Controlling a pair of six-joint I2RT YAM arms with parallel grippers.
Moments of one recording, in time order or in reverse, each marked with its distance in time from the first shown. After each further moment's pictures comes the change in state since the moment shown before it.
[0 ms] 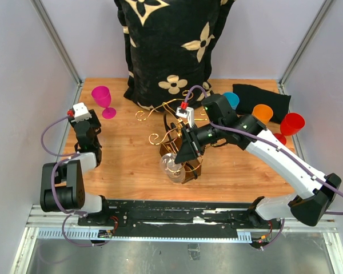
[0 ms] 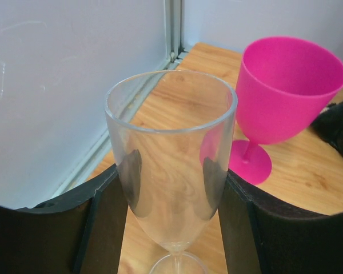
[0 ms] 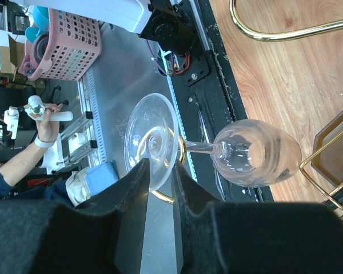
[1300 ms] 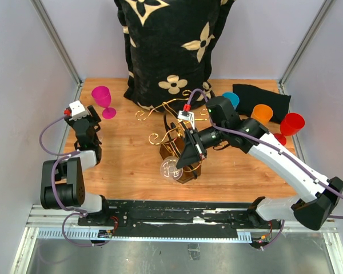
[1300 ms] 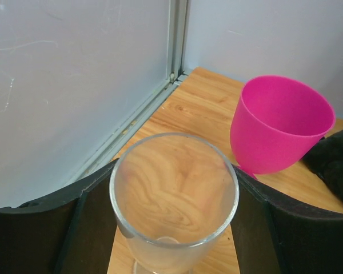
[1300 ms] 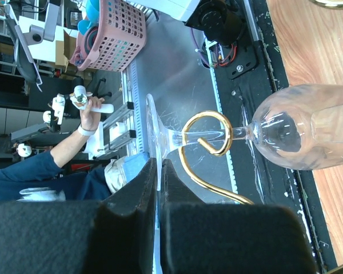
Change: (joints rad) left arm 0.000 0.049 0.041 0.080 -0.039 -0.053; right arm -0.014 -0.040 -0.074 0.076 -0.166 0.107
